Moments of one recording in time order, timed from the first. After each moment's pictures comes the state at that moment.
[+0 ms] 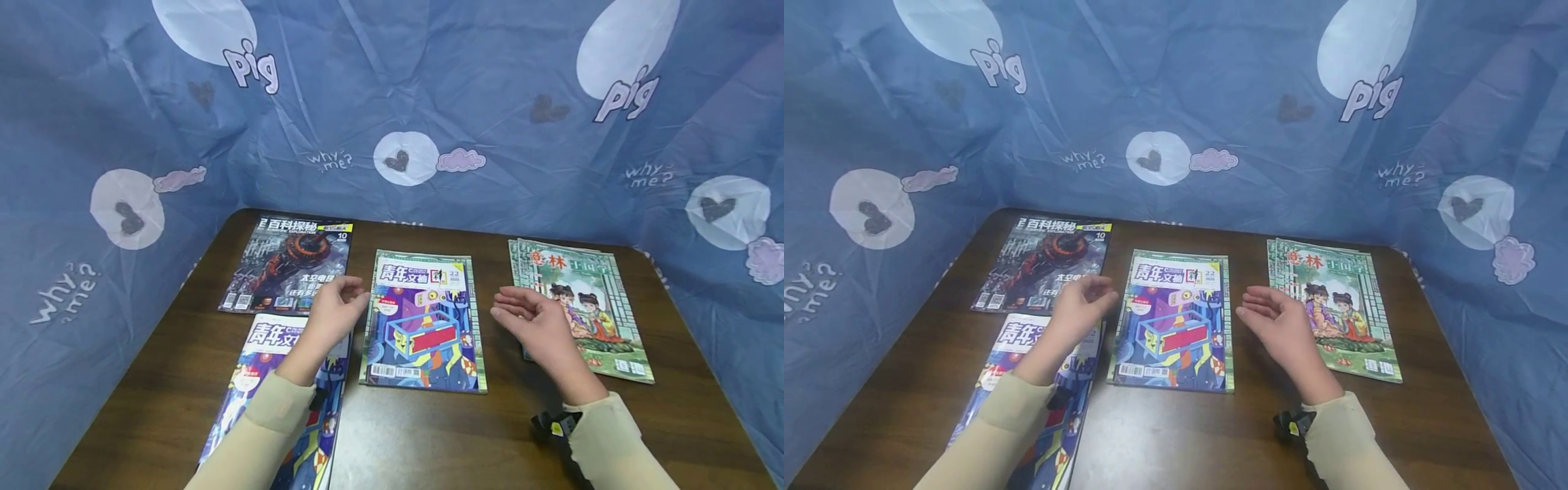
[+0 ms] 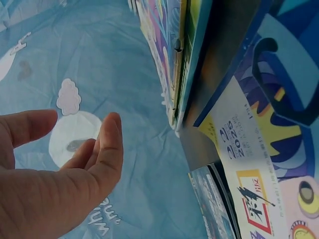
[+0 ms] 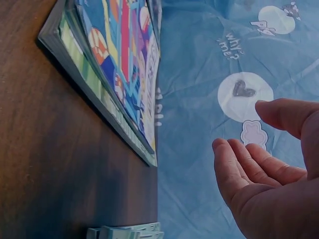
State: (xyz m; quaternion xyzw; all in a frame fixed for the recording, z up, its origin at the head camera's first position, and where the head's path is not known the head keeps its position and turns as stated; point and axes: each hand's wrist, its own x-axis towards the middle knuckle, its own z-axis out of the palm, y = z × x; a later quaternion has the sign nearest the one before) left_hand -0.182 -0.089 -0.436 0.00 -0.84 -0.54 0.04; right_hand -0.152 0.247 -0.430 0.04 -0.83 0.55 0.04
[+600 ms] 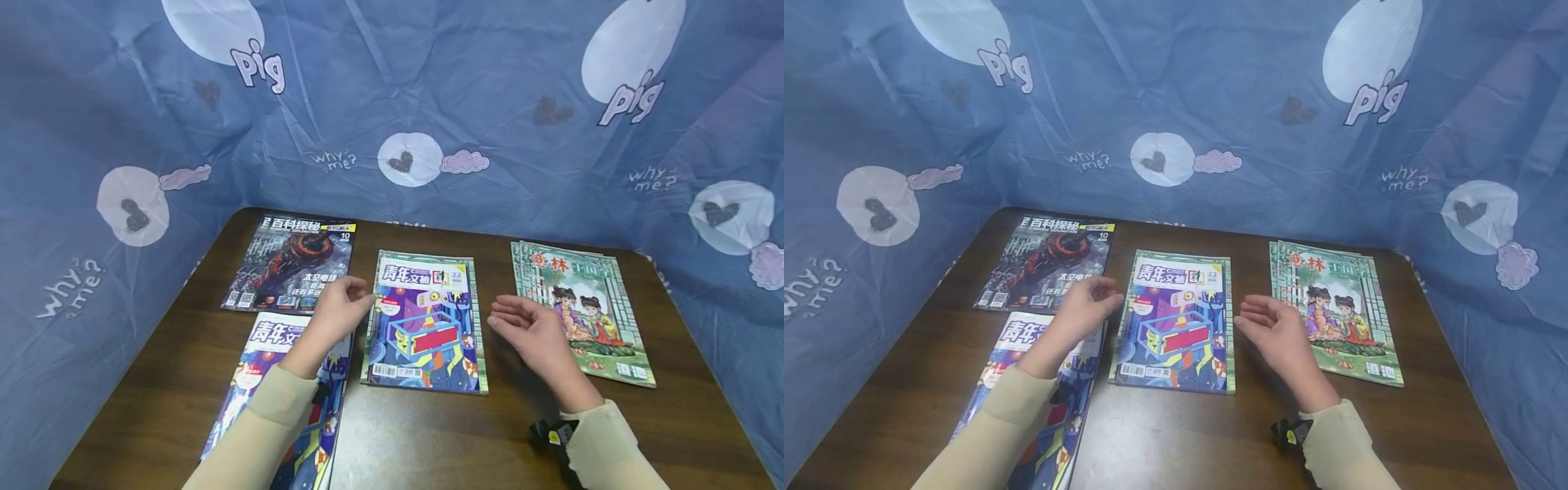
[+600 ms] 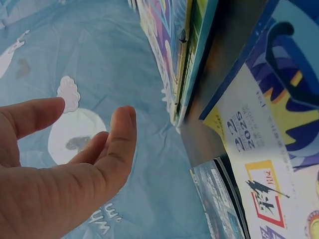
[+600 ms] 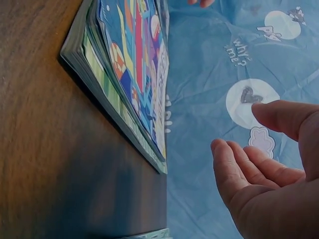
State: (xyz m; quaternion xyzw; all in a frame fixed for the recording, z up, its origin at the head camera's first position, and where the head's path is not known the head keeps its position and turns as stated) left_hand -0.185 -0.088 -0.430 0.00 -0.86 -0.50 0.00; right_hand -0.148 0.243 -0.441 0.03 -0.84 0.54 0.01
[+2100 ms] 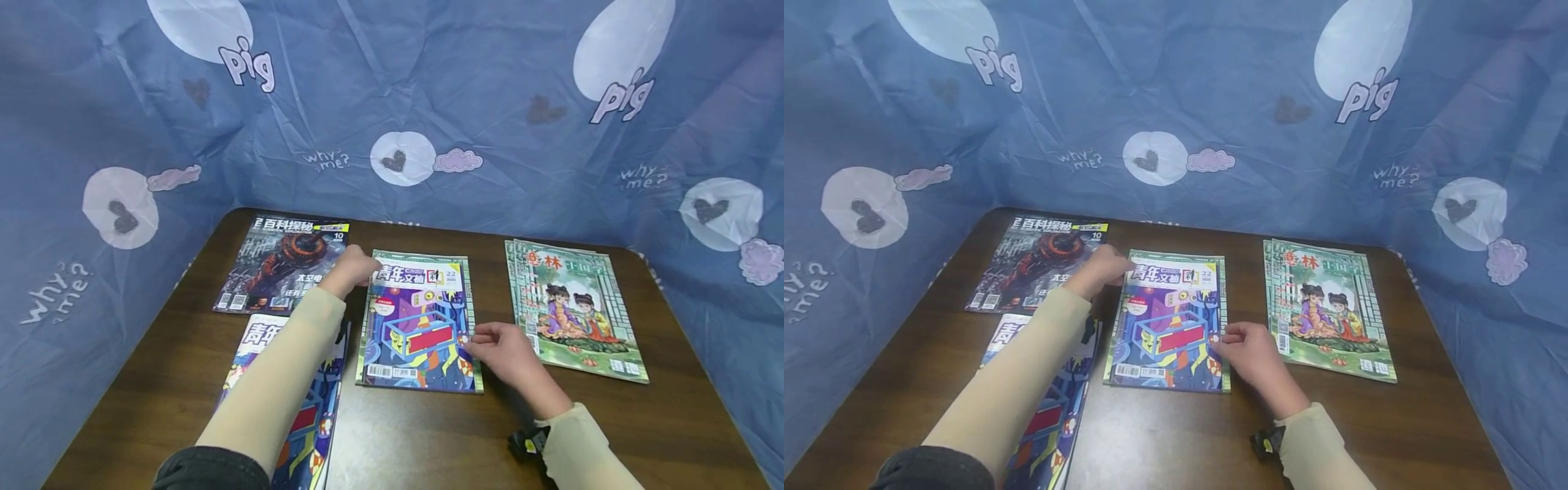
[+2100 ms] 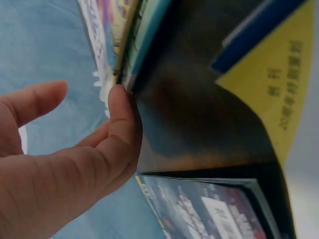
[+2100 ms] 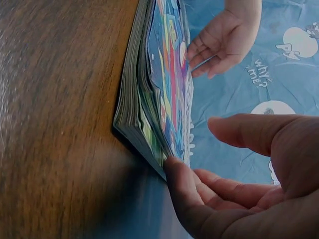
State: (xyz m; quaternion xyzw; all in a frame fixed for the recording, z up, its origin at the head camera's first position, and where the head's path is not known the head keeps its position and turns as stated) left_hand -0.297 -0.066 -0.450 0.09 -0.87 -0.48 -0.13; right_hand -0.145 0.217 -0.464 -0.07 -0.89 0.43 -0.11
